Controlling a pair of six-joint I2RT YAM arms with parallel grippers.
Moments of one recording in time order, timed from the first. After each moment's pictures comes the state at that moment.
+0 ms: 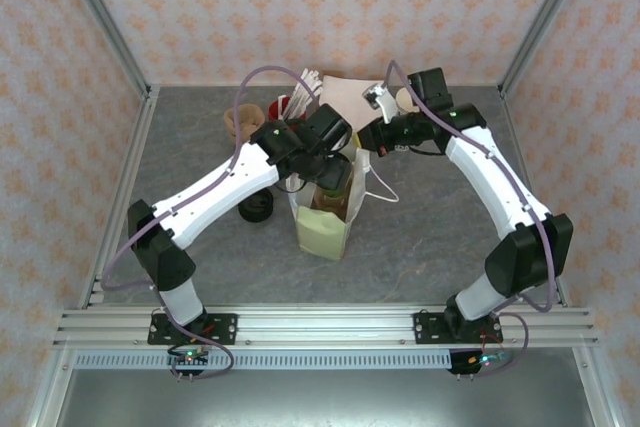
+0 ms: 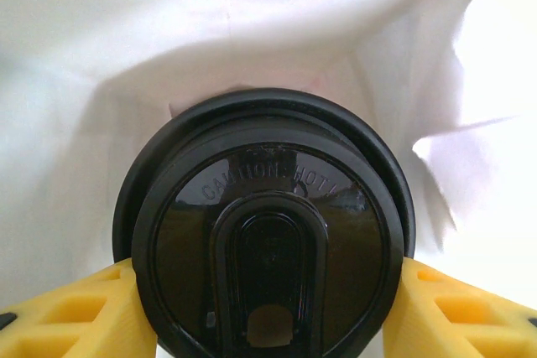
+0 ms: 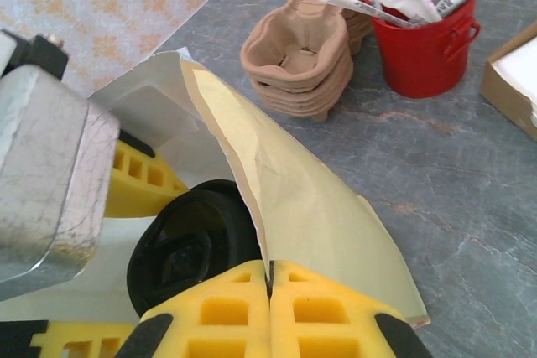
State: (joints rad) left arm -0.78 1.73 1.79 -1.12 -0.12 -0.39; right arm 0.33 1.55 1.55 -0.83 -0.73 -0.16
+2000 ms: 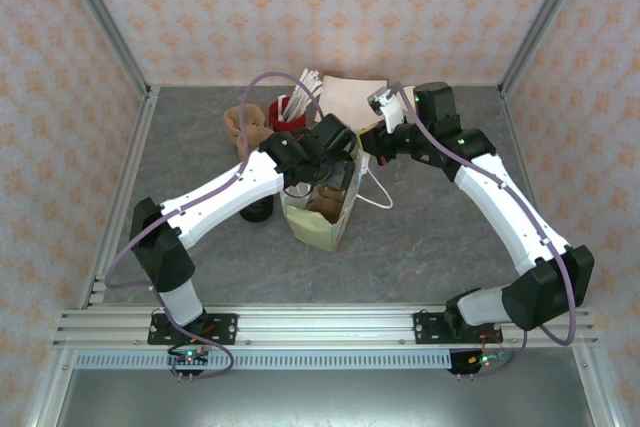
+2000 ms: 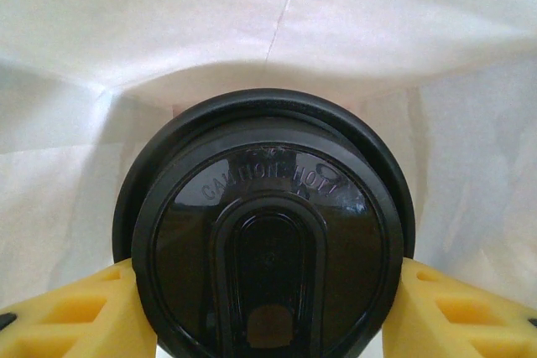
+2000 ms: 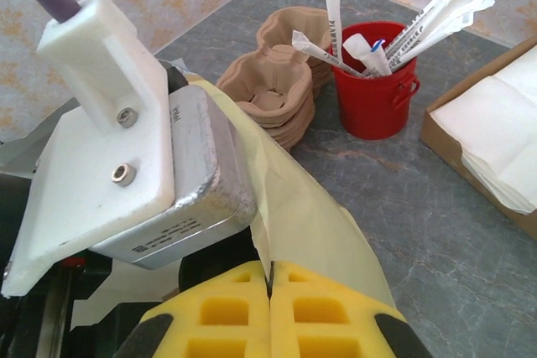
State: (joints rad) left arm -0.80 1.73 1.66 -0.93 -0.20 -0.44; right arm 0.38 1.37 1.36 -0.61 -0.57 -0.11
